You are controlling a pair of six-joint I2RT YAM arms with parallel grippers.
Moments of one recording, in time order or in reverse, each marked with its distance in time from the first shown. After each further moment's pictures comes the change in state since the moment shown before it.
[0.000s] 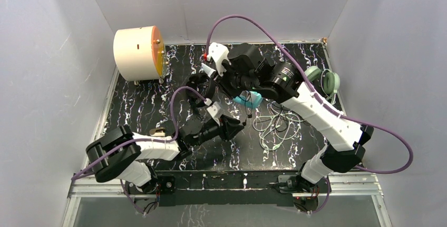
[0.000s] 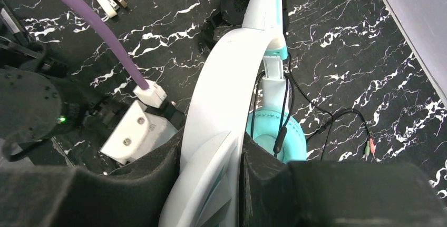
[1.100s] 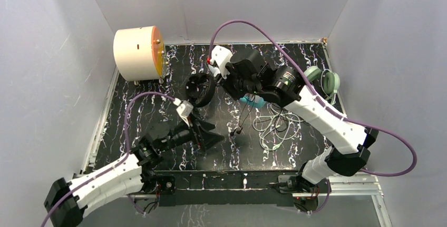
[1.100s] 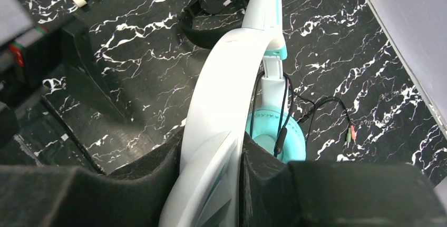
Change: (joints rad) left arm 0.186 -0.745 -0.068 -0.726 0.176 -0.288; right arm 0.000 -0.054 -0.104 0.051 0.073 -0.035
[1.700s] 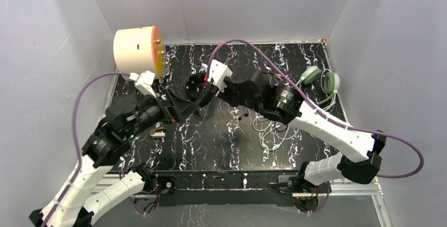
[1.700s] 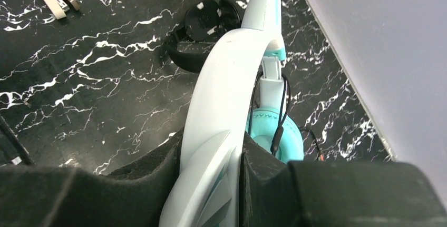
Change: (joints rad) left arm 0.158 -0.011 0.773 -0.947 -0.208 -0.146; right arm 0.115 -0.148 -0.314 0.327 0.136 -0.149
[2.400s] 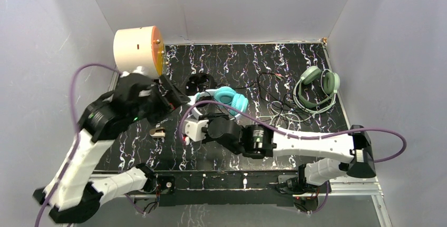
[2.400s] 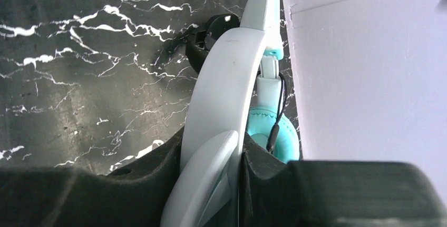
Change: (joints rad) left arm 0.004 0.390 0.419 -0.623 -0.164 -0.319; right arm 0.326 0.043 -0.354 0.352 0.269 -0.346
